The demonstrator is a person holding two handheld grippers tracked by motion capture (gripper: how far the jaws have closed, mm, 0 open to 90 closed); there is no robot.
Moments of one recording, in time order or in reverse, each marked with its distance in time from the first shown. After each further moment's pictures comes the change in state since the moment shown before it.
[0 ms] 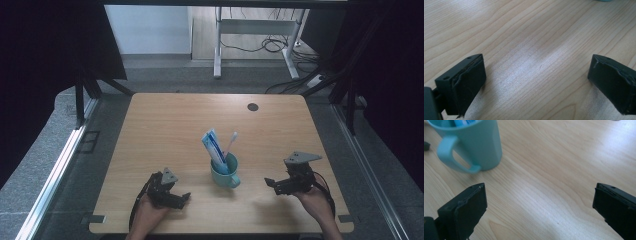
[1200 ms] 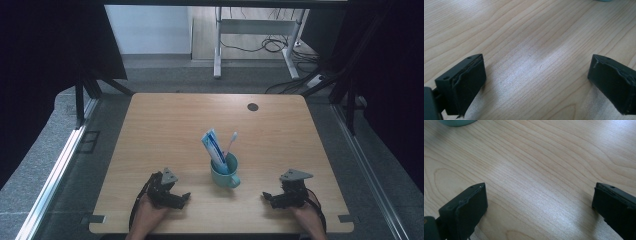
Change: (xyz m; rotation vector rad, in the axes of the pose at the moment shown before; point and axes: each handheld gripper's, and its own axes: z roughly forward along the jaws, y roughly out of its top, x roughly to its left) left arm 0.000 0.000 0.000 0.000 0.000 0.000; right arm 0.003 -0.066 0.043 0.037 -0.025 0.039
